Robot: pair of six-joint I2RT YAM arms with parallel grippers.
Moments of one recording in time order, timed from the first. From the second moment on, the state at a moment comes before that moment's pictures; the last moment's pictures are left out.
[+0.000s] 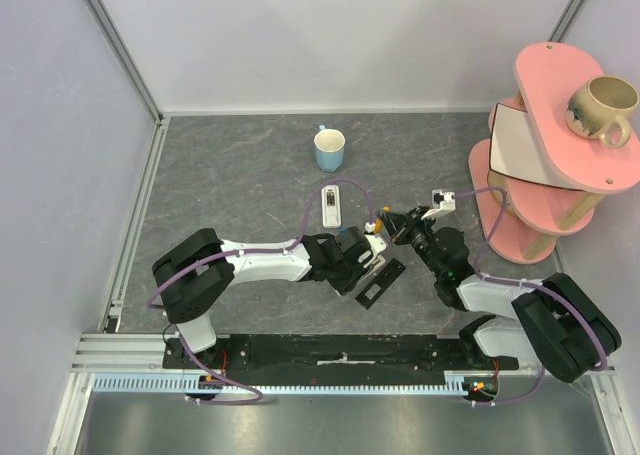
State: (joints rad) left arm -1.08 1.76 1.00 -0.30 -0.03 -0.12; right arm 0.51 1.26 0.20 1.02 0.04 0.64
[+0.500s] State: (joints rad) left arm -1.08 1.77 1.01 -0.30 -0.03 -0.12; right arm 0.51 1.28 0.20 1.02 -0.04 0.69
